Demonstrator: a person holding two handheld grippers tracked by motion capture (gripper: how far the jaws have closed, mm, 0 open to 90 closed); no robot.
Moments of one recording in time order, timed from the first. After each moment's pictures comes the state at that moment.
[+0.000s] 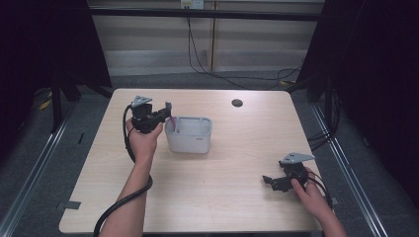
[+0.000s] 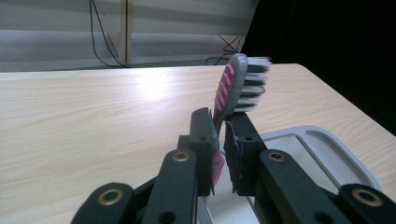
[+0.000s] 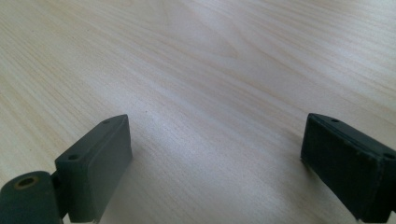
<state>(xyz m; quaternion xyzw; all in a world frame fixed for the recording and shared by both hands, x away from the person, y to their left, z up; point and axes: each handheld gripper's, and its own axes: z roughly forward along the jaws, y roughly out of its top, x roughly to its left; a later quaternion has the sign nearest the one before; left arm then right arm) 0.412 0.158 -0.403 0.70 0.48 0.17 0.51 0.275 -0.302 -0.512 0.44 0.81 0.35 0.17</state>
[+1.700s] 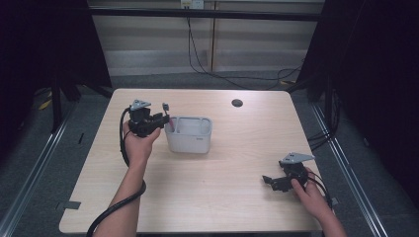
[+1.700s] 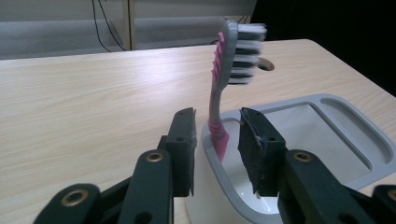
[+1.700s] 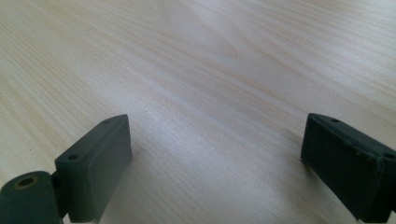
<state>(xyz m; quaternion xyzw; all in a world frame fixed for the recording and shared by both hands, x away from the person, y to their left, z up) 0.407 0.167 -0.408 0.72 0.47 0.17 0.47 0.275 -0.302 -0.512 0.44 0.81 0.35 0.17</state>
